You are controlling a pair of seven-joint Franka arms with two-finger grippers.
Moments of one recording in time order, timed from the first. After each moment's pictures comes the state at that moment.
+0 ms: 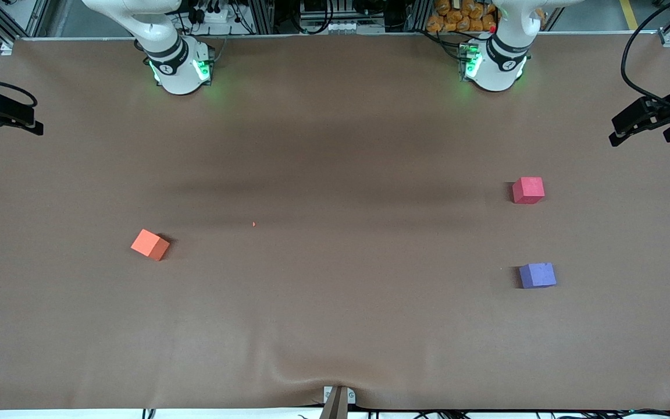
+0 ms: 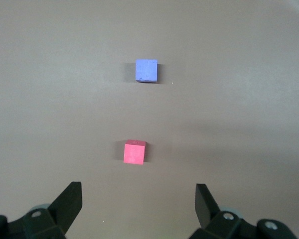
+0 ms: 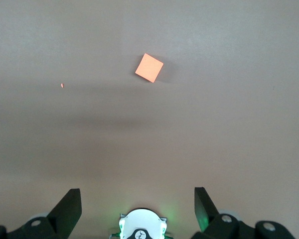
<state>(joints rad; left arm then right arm) 0.05 -0.08 -0.08 -1.61 0.00 1.57 -0.11 -0.02 0.08 -0.05 -1.36 0.04 1.26 -0.12</state>
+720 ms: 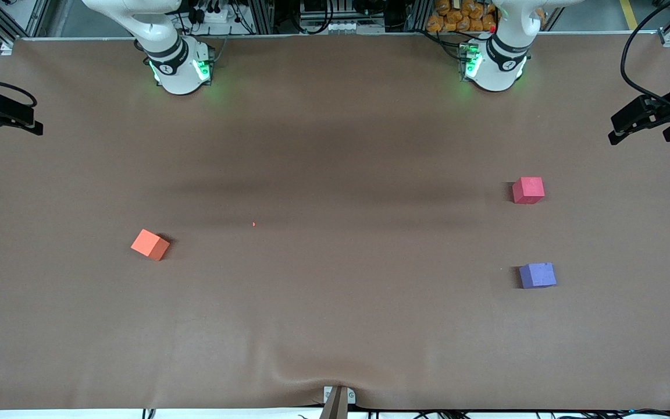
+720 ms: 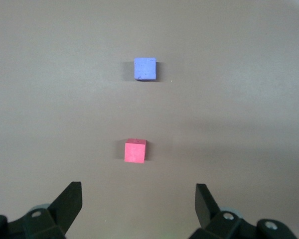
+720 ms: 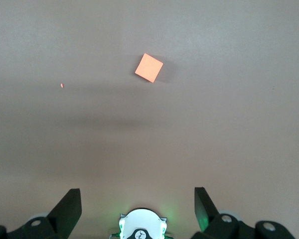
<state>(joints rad) 0.05 -0.08 -0.08 -1.61 0.00 1.56 -0.09 -0.02 0.08 -0.05 -1.36 0.04 1.26 -0.12</state>
